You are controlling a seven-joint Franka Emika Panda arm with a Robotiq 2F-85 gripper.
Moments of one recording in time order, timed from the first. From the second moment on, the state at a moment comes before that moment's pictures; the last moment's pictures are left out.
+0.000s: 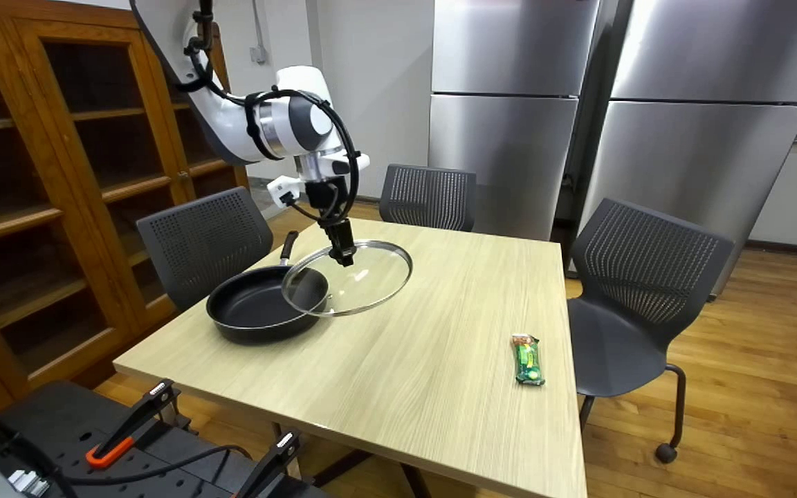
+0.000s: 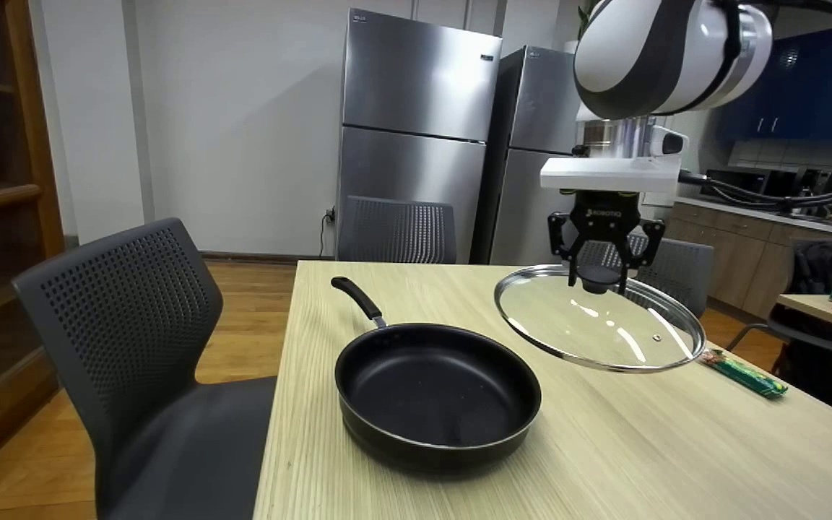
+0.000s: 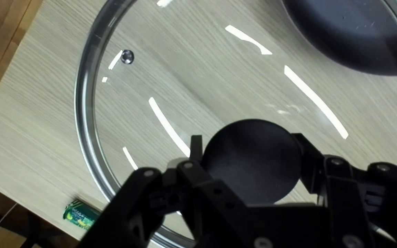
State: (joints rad) arm 0.33 0.52 -0.25 -2.07 -0.11 2.57 0.91
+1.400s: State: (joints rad) arm 0.44 0.66 -0.07 -1.87 -0.18 2.44 0.99
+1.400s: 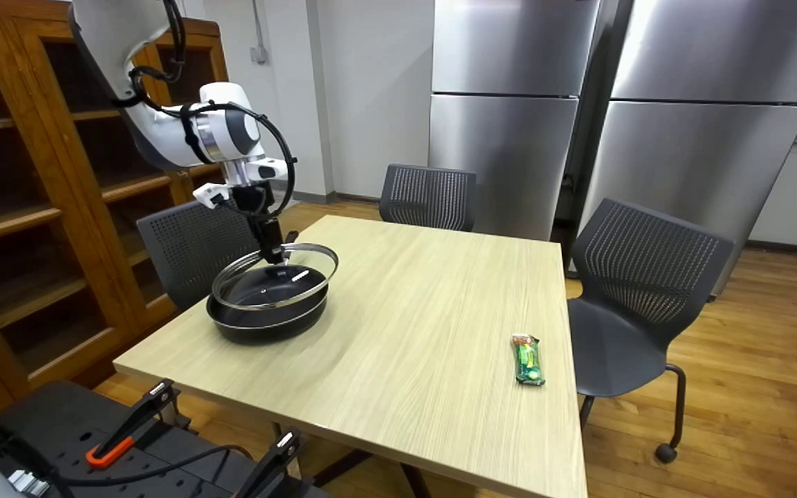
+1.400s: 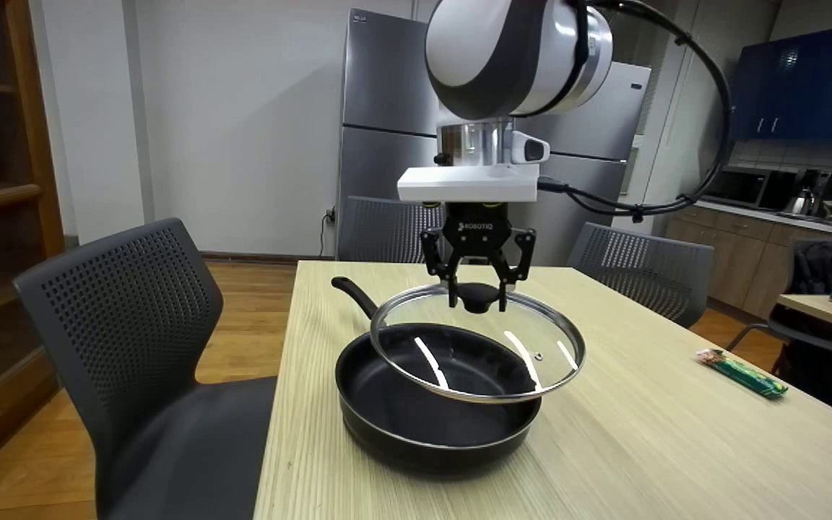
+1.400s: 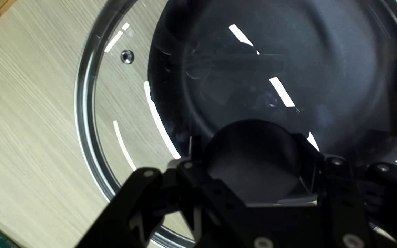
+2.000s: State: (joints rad) arm 0.44 0.75 -0.04 -1.76 -0.18 2.42 0.98
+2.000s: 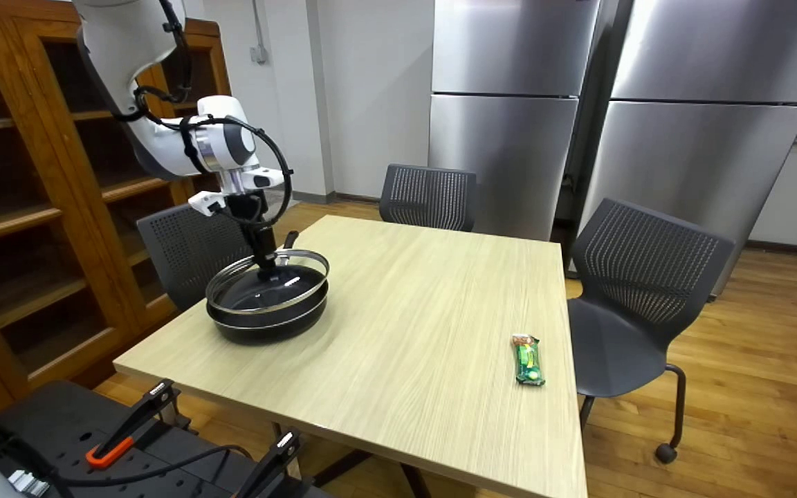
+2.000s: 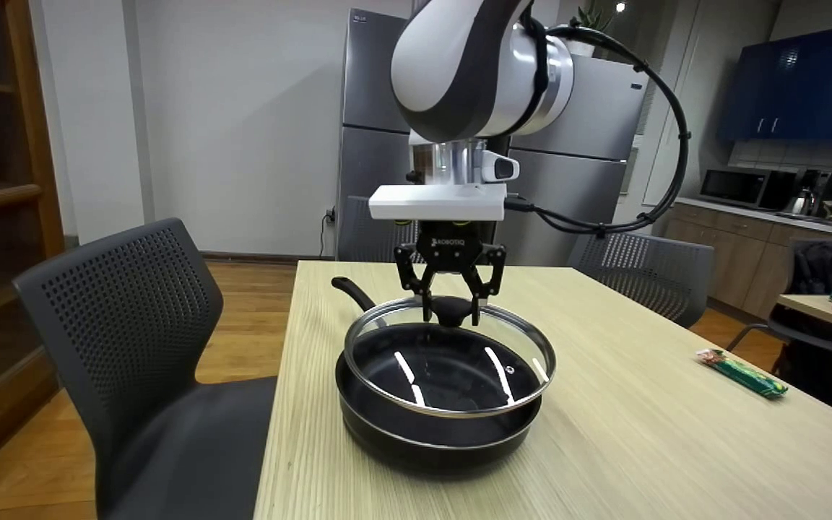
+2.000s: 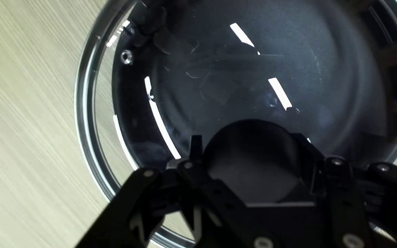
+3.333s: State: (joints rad) arm 0.41 0.86 -0.02 -1.67 -0.09 2.42 0.88
